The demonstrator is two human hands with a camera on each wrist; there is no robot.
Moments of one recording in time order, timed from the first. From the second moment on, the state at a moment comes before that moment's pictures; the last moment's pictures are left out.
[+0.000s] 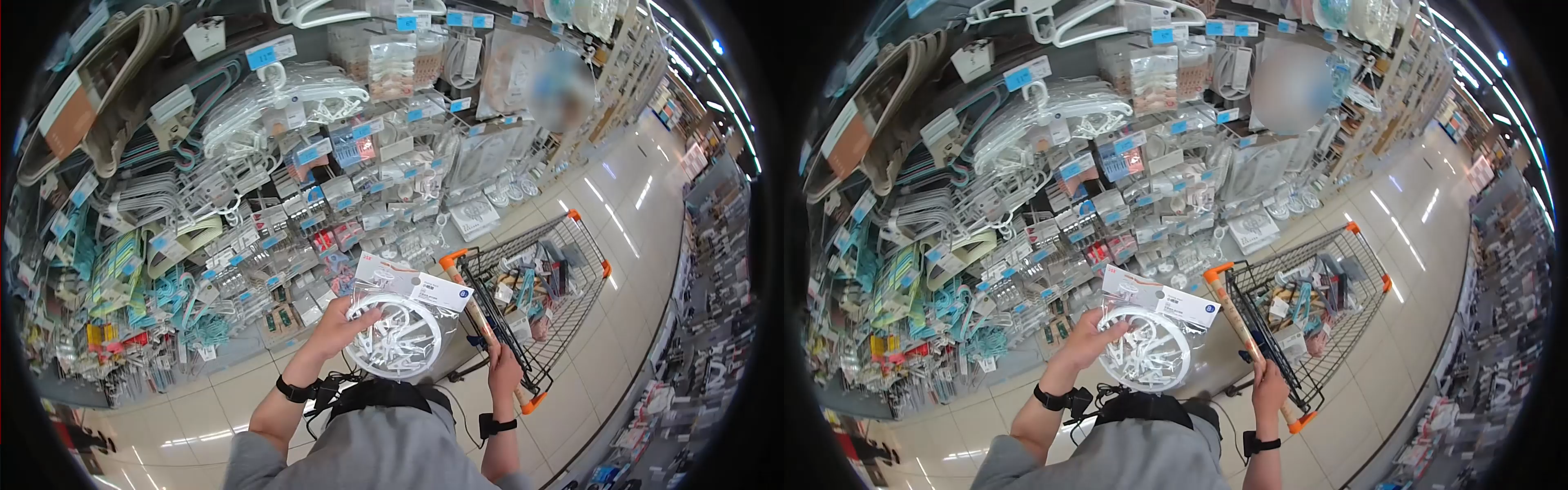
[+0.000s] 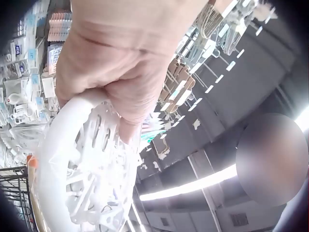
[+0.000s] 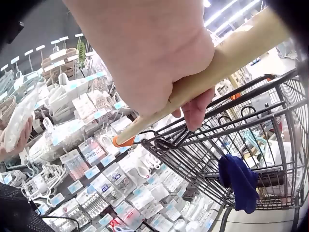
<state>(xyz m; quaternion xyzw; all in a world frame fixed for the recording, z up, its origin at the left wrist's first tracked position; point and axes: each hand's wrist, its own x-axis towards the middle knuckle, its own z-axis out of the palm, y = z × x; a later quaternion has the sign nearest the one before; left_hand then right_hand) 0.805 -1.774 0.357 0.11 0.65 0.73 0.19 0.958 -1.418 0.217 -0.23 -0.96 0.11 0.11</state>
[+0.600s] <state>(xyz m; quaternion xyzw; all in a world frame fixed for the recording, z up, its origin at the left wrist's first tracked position) 0.964 -1.686 0.375 0.03 0.74 0.66 0.11 1.045 -1.276 0.223 -0.19 -0.96 0.19 0.00</state>
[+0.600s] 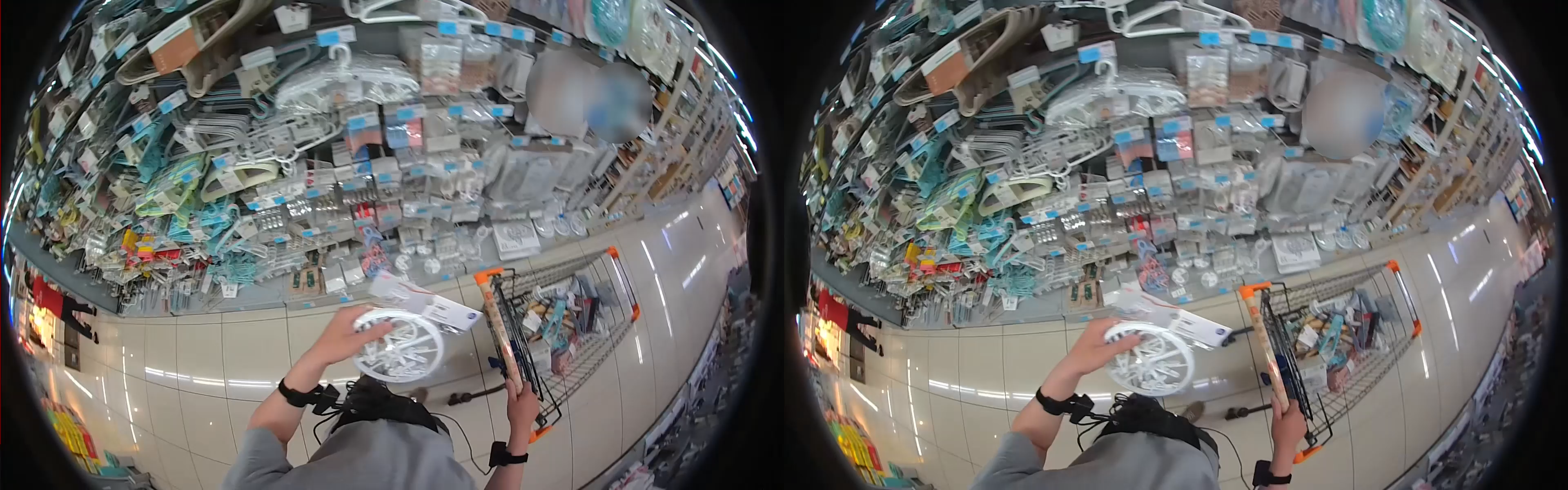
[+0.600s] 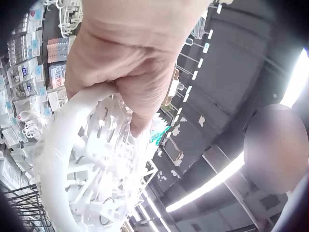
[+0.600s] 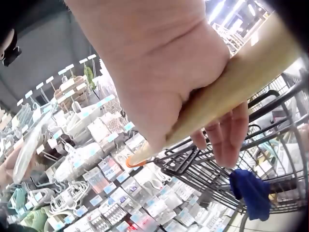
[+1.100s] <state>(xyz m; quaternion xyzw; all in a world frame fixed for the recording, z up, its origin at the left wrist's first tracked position) 1.039 -1.718 0.358 -0.06 0.79 0.61 0.01 1.090 -1.231 0.210 -0.22 -0.98 0.04 0.02</state>
